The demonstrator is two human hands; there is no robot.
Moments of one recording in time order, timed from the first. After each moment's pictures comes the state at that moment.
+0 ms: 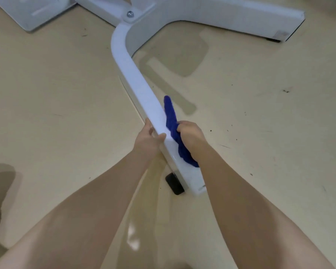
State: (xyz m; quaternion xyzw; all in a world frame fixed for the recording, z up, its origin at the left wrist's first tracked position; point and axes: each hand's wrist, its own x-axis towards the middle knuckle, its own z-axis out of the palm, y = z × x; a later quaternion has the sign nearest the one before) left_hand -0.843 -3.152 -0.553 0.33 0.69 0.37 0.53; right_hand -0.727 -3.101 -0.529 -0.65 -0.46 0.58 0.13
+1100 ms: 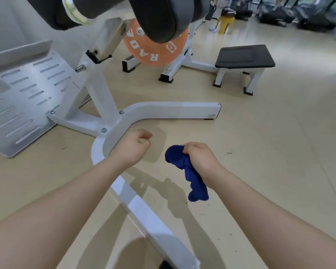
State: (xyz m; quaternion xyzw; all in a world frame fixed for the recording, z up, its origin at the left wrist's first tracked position) left_hand -0.872 -3.020 -0.332 0.63 0.64 0.26 0.35; right_hand -0.692 -3.045 -0.331 -0.67 -0.46 0.49 0.32
